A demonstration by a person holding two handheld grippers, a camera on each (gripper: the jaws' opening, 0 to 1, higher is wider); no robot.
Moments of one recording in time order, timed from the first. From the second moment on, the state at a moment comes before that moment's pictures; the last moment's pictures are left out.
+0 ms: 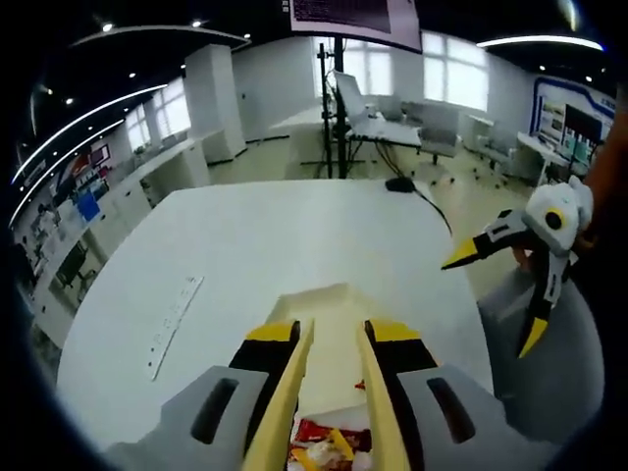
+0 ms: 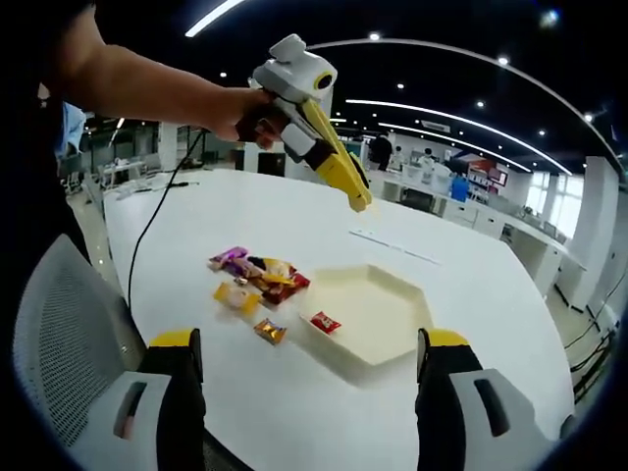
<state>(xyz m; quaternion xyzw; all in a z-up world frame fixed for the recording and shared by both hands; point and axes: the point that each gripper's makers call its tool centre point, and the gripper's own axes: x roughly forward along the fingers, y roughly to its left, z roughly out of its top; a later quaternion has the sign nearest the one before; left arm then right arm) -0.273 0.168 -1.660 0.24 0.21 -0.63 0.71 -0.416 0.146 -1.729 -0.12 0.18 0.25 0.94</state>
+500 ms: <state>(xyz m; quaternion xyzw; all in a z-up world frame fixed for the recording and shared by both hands) -0.296 0.204 -1.681 0.21 0.19 -0.62 0.73 -0.415 0.147 -1.725 -0.12 0.17 0.25 0.95</state>
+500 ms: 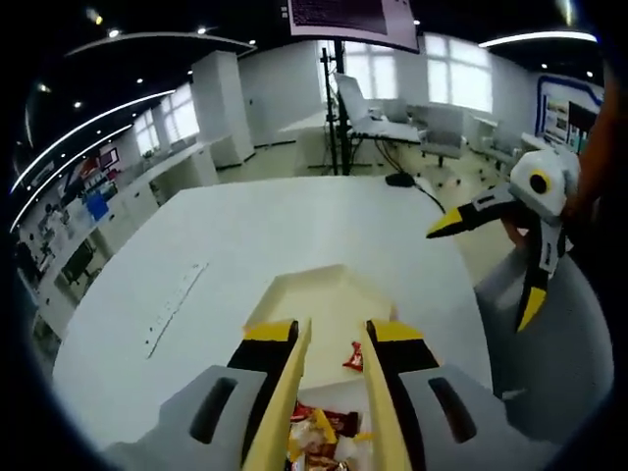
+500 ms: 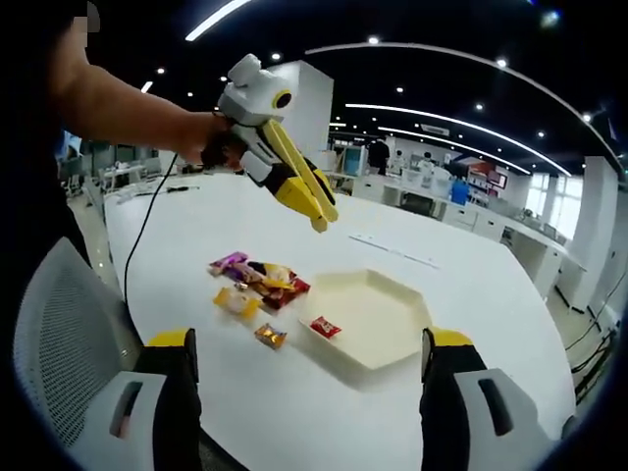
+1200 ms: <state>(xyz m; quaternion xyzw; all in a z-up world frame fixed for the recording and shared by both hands) -0.337 0.232 -1.763 0.25 0.23 -0.61 0.71 -0.414 0.147 -1.724 -0.13 0.16 0.25 0.95</state>
